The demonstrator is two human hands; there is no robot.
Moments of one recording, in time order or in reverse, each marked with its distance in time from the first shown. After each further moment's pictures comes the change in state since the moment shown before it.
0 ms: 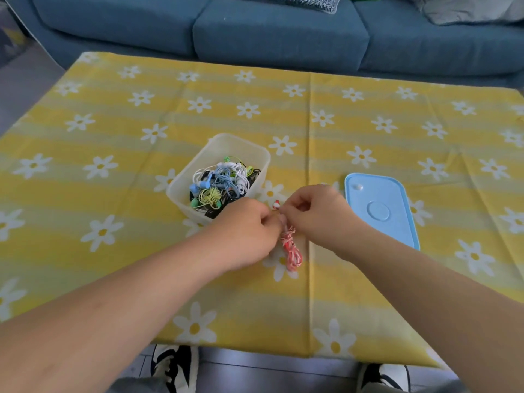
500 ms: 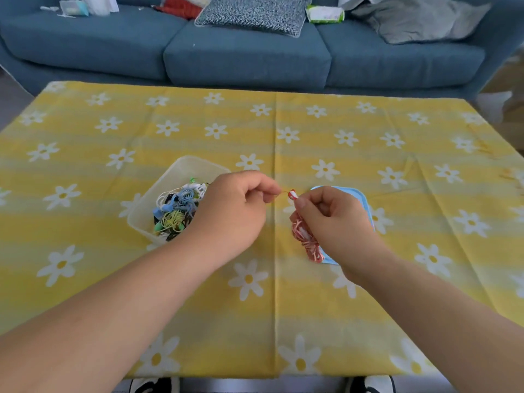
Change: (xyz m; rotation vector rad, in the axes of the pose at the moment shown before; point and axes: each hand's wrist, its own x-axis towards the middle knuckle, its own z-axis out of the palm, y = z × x) left_hand 0.014 0.054 0.004 -0.241 0.307 0.275; right_hand -0.029 0.024 -0.054 0.421 0.211 0.044
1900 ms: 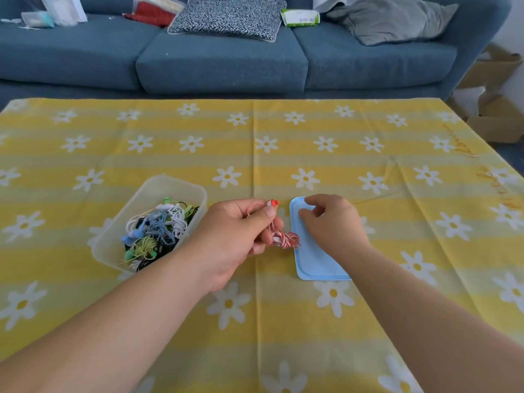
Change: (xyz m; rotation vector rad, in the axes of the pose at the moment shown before) left_hand 0.025 0.006 0.045 -0.618 -0.245 -0.369; right_hand 0.073 0.048 -0.037 -0.501 0.193 0.019
